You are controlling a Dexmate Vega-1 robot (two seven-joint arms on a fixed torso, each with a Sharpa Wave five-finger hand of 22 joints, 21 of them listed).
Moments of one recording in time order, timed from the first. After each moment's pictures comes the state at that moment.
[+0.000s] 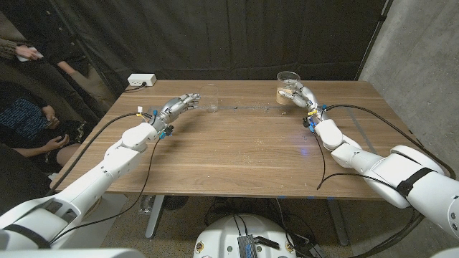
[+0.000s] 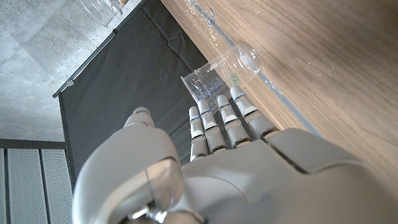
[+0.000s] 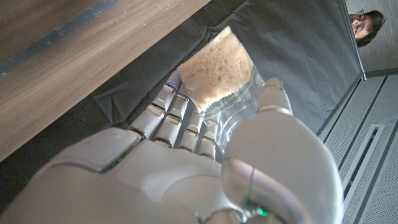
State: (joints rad) left arm 0.76 0.68 0.44 -1.23 -0.45 -0.35 -0.17; left_hand 0.68 0.10 0.07 0.06 0.21 0.25 -0.06 0.40 0.24 0.39 -0.12 0.26 0.44 0.34 -0.04 0.23 0.23 0.34 -0.01 0.31 0.20; right arm -0.37 -0.39 -0.74 -0.43 0.12 0.93 -0.25; right_hand 0.87 0.07 0.14 -0.15 0.22 0.22 -0.16 0.50 0.43 0.25 -0.14 0.76 0.80 0.48 -0.05 0.52 0.64 0.44 -0.04 0.38 0.28
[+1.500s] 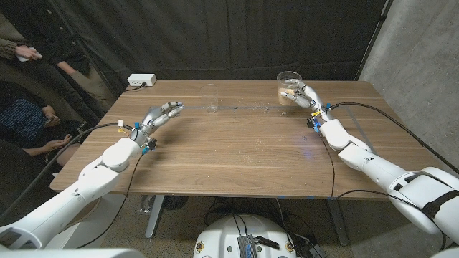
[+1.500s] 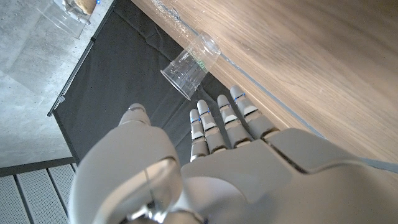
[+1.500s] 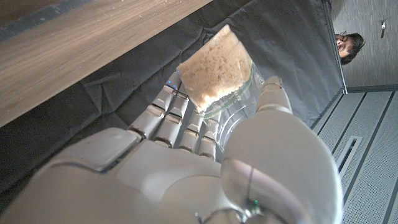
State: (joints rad) left arm 0.96 0.81 0.35 -1.33 -0.32 -0.44 0.01; left_hand 0.69 0.08 0.07 0.04 0.22 0.22 -0.07 0.39 0.25 0.37 -0.13 0.26 0.46 0.33 -0.04 0.22 0.24 0.34 -0.01 0.31 0.20; right arm -0.52 -0.52 -0.63 -0.80 0.01 0.76 -0.26; right_hand 0.89 0.07 0.14 -0.15 0.22 0.22 -0.17 0.54 0.47 0.26 -0.14 0.76 0.80 0.50 -0.05 0.48 0.62 0.44 -0.05 0.37 0.26
